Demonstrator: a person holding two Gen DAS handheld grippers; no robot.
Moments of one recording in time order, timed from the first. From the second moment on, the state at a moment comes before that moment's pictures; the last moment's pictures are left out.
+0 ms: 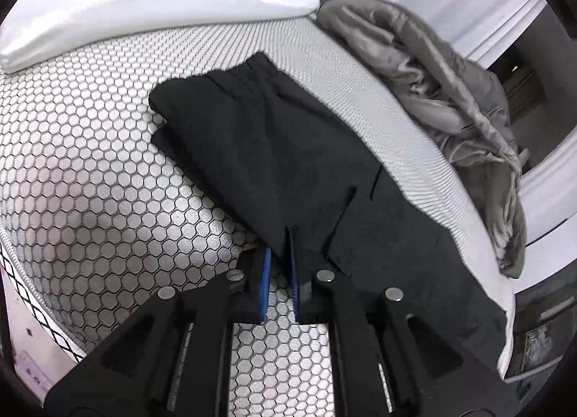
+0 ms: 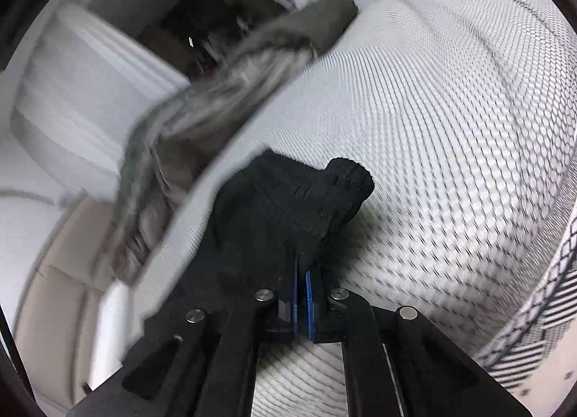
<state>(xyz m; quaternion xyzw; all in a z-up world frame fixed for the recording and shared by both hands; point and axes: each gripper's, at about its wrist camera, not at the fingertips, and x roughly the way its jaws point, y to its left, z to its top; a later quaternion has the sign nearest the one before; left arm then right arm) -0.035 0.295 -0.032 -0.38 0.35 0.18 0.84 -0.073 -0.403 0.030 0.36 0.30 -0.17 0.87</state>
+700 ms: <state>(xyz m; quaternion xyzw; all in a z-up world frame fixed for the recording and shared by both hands) 0.007 0.227 0.024 -0.32 0.27 0.11 0.90 -0.093 -0.397 0.032 0.32 0.32 -0.20 0.87</state>
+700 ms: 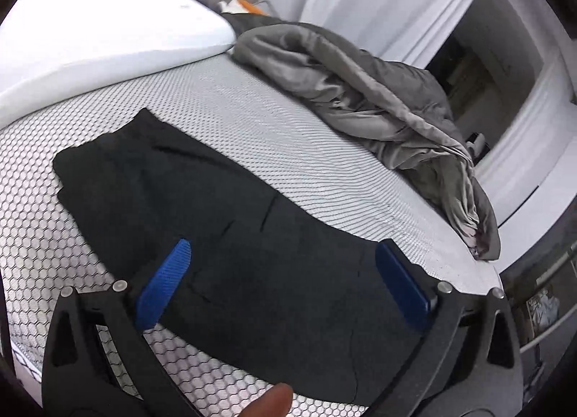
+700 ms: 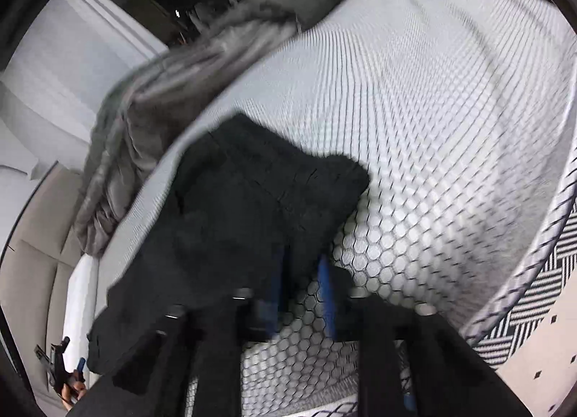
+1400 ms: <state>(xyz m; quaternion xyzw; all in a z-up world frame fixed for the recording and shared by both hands) 0.129 0.160 0.012 -0.26 0.33 0.02 0.91 0.086 -0.407 0.053 0.10 0.40 -0.18 0.89</state>
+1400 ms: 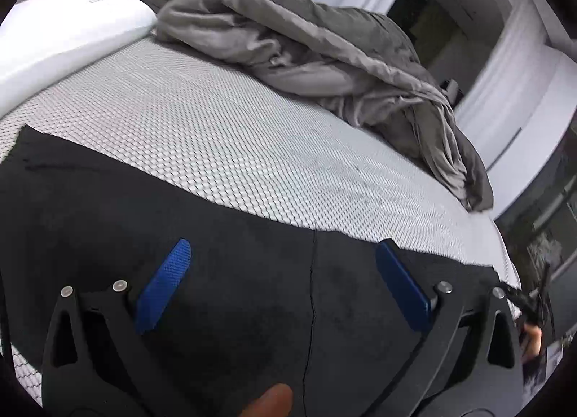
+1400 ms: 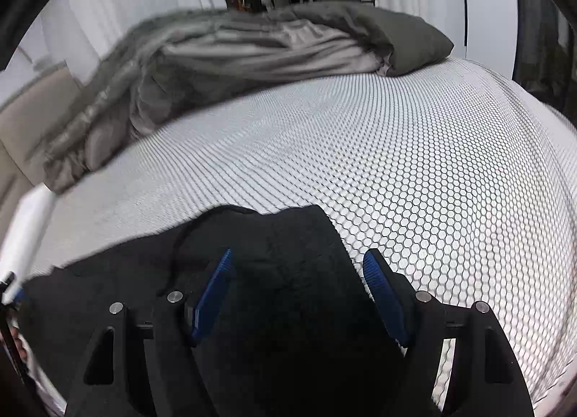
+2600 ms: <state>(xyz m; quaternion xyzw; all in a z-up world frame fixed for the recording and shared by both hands) 0.153 0.125 -0.036 -0.22 0.42 0.05 0.88 0.080 -0.431 0.065 0.16 0.32 -0.21 0.91</state>
